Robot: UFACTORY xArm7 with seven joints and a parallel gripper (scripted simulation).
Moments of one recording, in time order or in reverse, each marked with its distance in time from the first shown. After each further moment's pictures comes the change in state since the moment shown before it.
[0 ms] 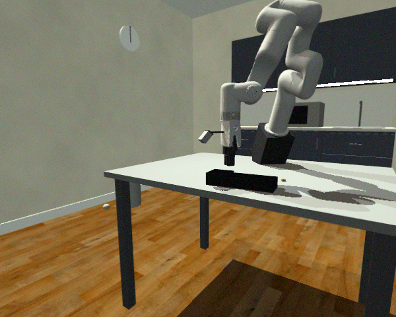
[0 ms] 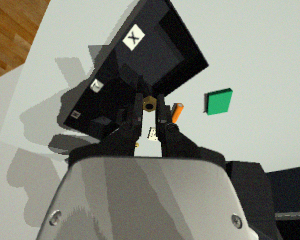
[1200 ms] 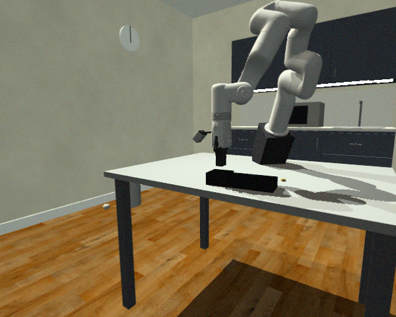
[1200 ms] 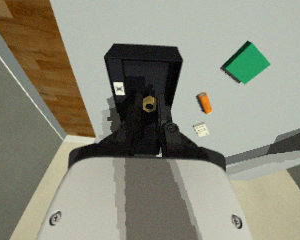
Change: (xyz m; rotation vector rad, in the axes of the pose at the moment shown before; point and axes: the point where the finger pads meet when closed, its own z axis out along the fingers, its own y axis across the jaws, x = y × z) arm 0.031 0.011 0.002 -0.017 -0.008 0.751
